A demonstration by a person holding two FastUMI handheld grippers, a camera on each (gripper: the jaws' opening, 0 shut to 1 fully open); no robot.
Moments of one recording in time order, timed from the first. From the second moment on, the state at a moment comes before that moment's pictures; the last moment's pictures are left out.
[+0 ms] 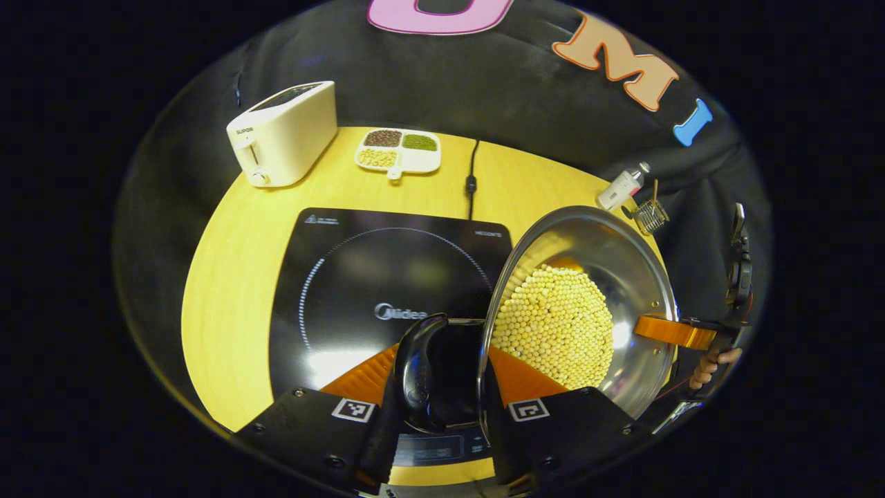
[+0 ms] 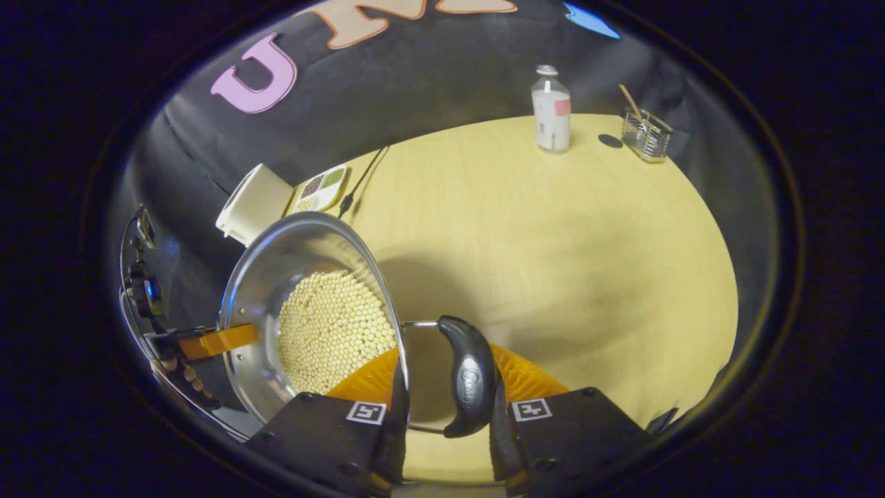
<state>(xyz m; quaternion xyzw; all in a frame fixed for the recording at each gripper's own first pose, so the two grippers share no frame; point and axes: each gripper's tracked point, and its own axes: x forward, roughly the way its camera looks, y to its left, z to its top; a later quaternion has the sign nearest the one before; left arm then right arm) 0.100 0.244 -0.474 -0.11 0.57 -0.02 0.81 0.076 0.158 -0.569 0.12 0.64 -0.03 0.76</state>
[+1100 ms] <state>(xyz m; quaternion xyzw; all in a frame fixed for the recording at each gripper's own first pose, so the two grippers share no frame) 0.115 0.381 -0.486 -0.08 0.53 -0.03 0.84 0.109 0.303 -0.616 0.12 0.65 -0.04 0.75</state>
